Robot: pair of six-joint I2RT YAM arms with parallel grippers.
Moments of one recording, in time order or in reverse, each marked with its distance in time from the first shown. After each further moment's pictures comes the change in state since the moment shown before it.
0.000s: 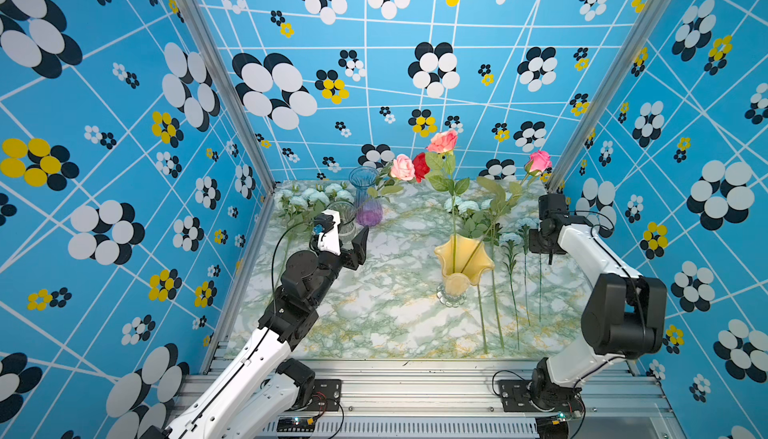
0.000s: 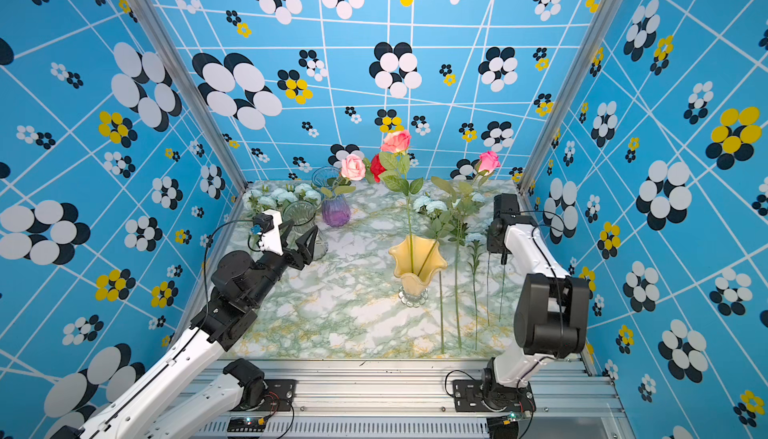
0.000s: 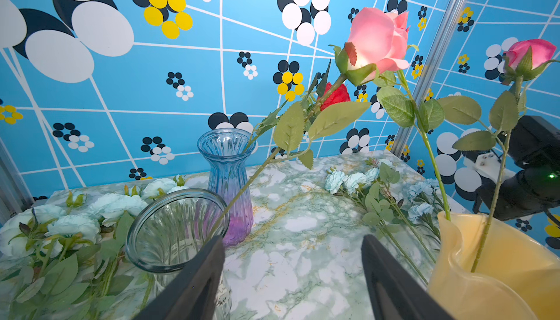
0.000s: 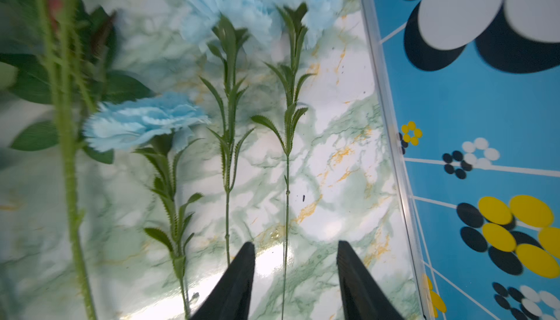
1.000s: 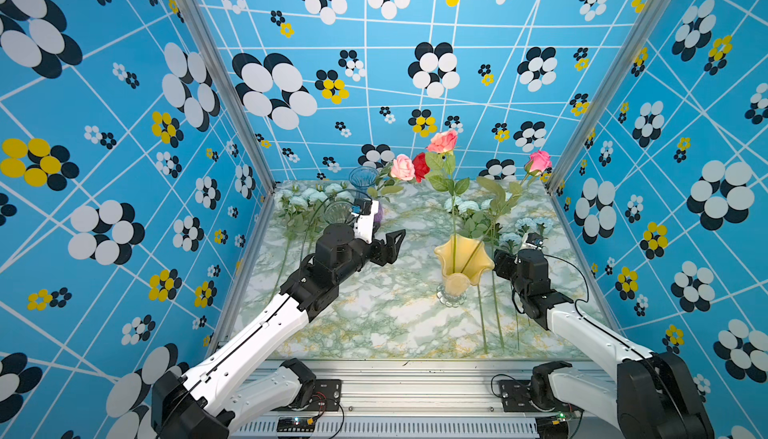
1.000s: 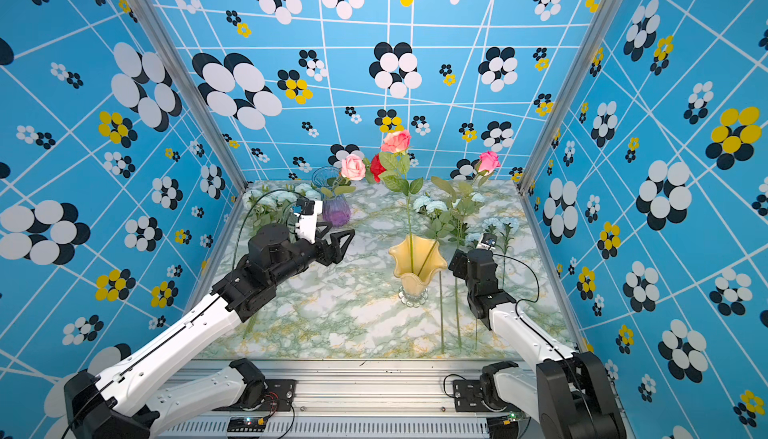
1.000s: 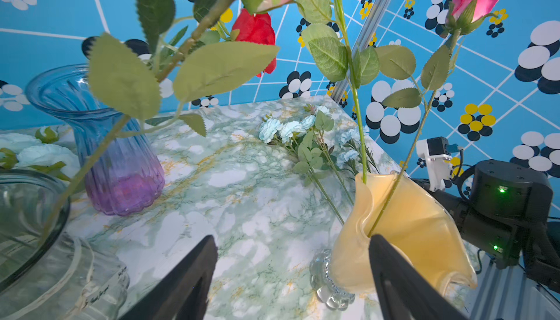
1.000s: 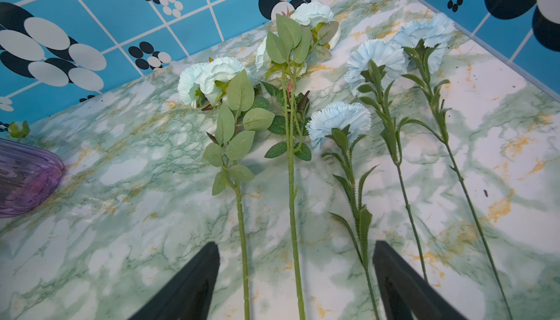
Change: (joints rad) left arm -0.167 0.298 0.319 -0.297 0.143 -0.175; right arm 0.296 -0.397 -0.759 0.873 -0.076 0.406
